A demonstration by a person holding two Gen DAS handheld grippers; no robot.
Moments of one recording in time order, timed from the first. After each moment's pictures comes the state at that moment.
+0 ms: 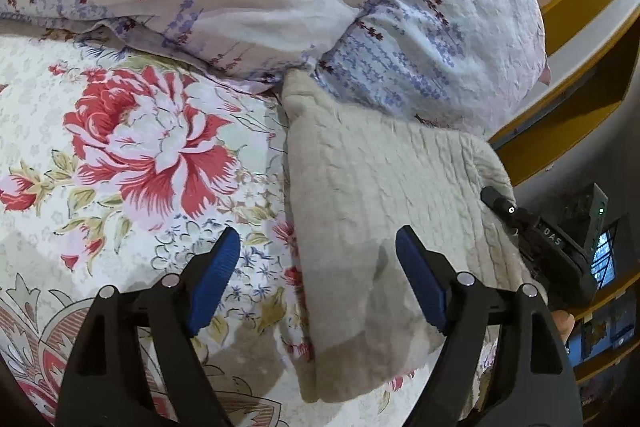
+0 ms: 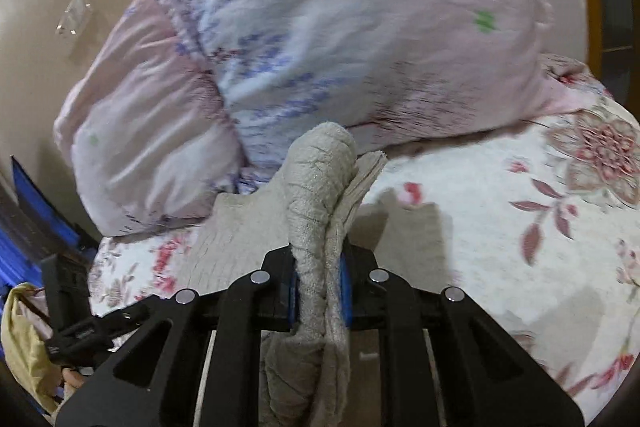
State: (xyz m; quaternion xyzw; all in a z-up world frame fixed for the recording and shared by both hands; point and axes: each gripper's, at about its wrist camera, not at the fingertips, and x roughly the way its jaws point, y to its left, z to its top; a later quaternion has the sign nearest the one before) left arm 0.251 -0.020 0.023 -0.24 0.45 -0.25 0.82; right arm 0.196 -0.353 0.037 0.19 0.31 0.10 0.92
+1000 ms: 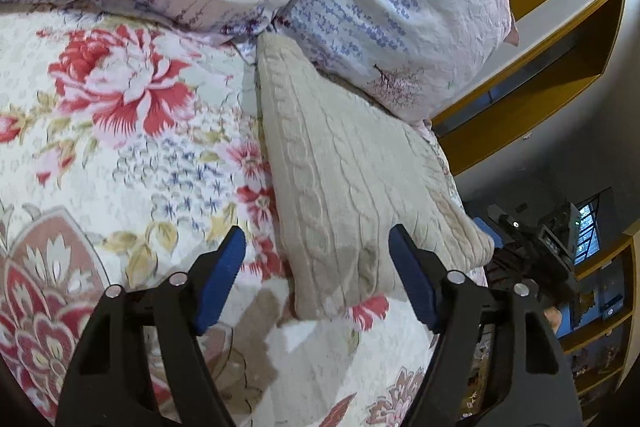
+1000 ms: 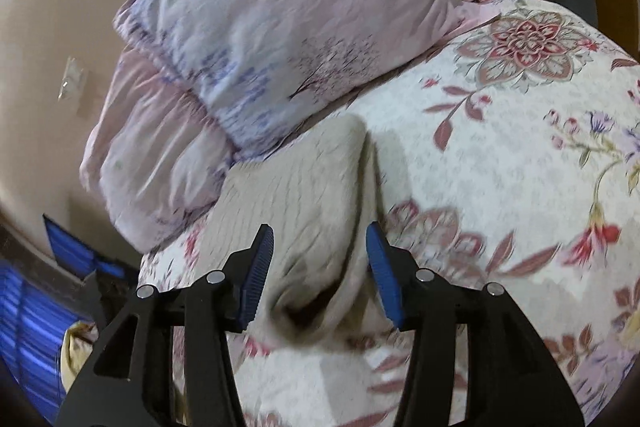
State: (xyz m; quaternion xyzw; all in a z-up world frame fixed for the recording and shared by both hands) left arm 0.206 -0.035 0.021 -0.23 0.48 -0.29 0.79; right arm 0.103 -0.416 0.011 0.32 0.33 0.12 0.88
